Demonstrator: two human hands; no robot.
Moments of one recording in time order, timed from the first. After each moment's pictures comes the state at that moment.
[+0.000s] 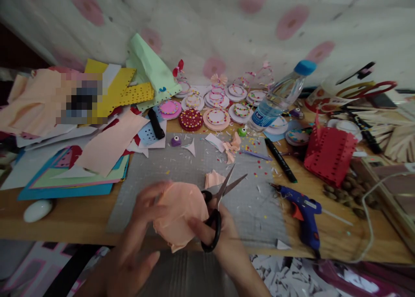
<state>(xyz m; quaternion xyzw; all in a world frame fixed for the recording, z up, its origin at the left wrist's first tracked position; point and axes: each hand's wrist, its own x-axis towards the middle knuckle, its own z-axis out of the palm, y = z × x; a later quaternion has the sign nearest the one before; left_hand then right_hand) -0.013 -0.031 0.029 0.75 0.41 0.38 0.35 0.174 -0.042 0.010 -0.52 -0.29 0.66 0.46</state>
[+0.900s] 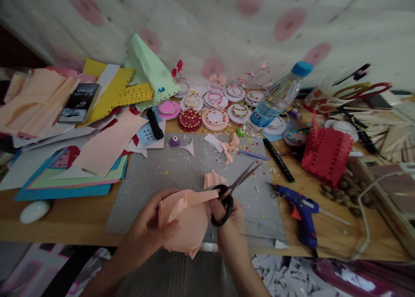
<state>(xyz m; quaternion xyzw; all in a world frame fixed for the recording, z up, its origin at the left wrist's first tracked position) 0.002 -0.032 0.014 0.44 0.46 0.35 0.69 0.178 -0.024 0.007 -0.57 -0.20 0.56 0.57</state>
